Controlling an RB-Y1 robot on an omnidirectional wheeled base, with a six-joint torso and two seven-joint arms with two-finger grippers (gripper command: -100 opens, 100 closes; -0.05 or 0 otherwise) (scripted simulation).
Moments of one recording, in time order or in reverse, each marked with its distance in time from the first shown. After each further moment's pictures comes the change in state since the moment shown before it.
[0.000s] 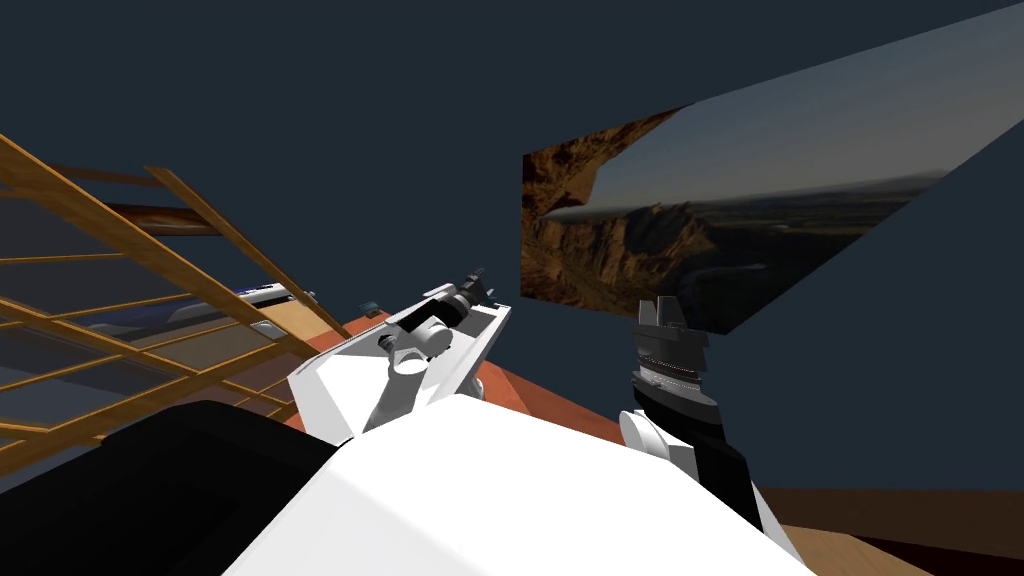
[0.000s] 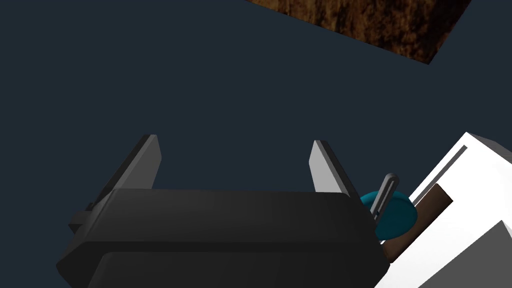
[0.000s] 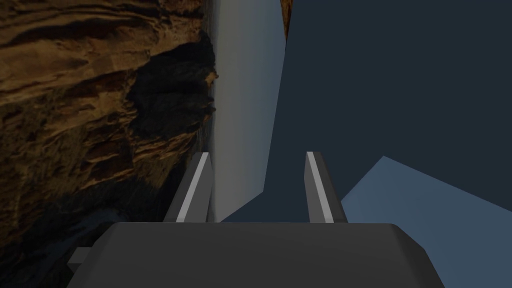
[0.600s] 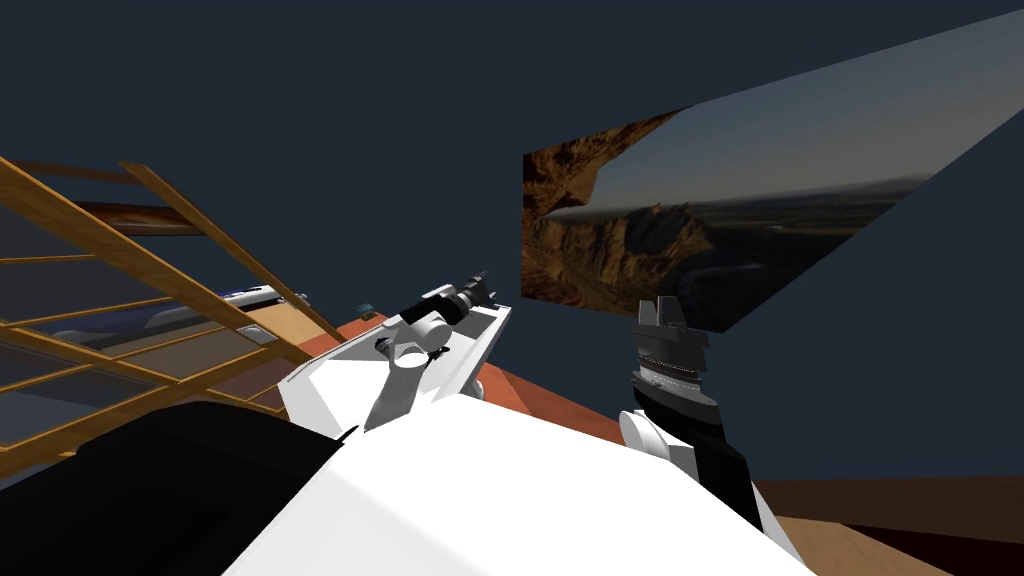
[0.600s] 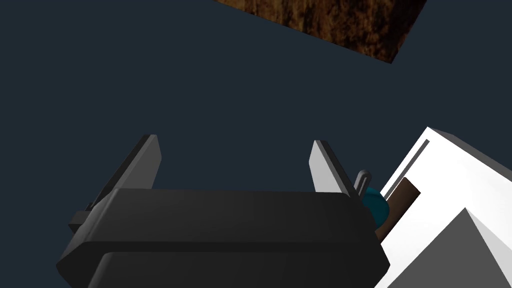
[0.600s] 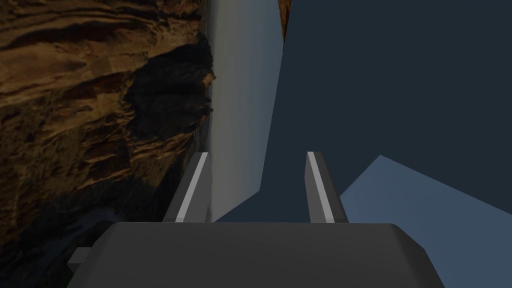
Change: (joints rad) left arm -0.052 0.030 0.015 0.006 0.040 0.151 0.040; right arm 0.000 0.000 0.000 0.000 0.000 0.000 0.000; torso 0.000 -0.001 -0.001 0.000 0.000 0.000
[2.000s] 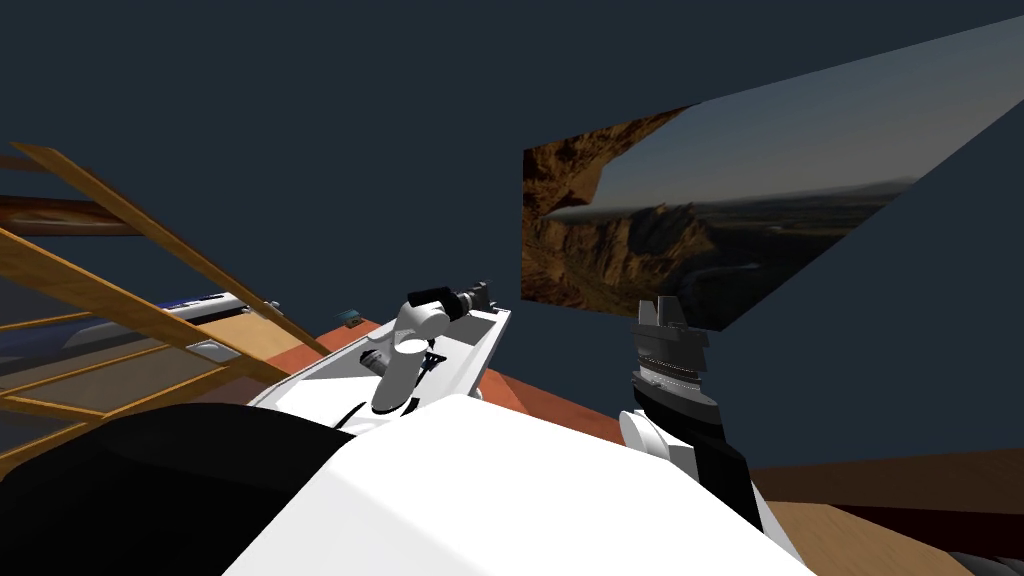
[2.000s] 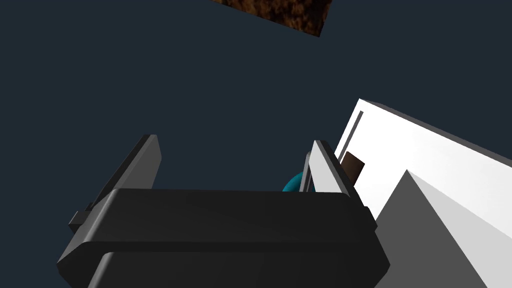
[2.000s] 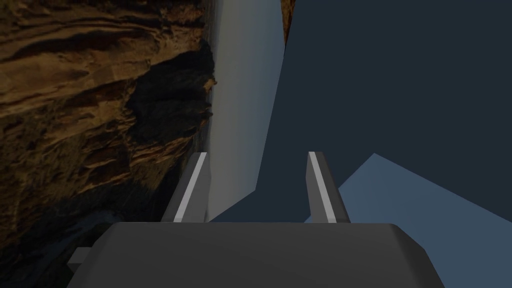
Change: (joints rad) left arm -0.115 0.073 0.030 0.023 0.065 0.371 0.088; right arm 0.000 0.000 0.000 0.000 0.000 0.000 0.000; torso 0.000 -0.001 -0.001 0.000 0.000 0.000
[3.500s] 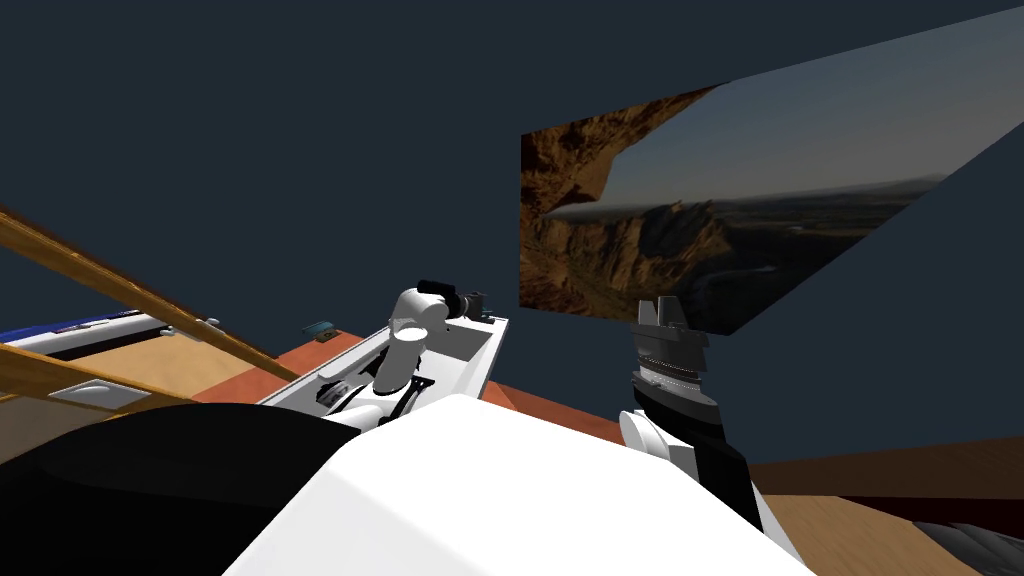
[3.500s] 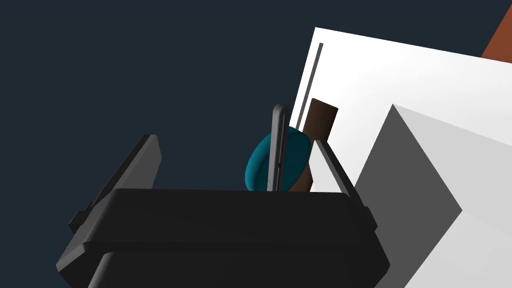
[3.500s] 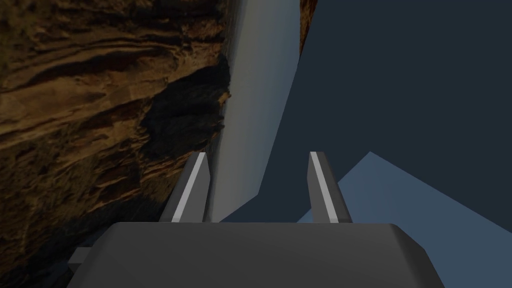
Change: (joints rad) left arm -0.088 0.086 0.018 0.052 0.014 0.402 0.077; right arm 0.000 0.000 0.000 0.000 0.000 0.000 0.000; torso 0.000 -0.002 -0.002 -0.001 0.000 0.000
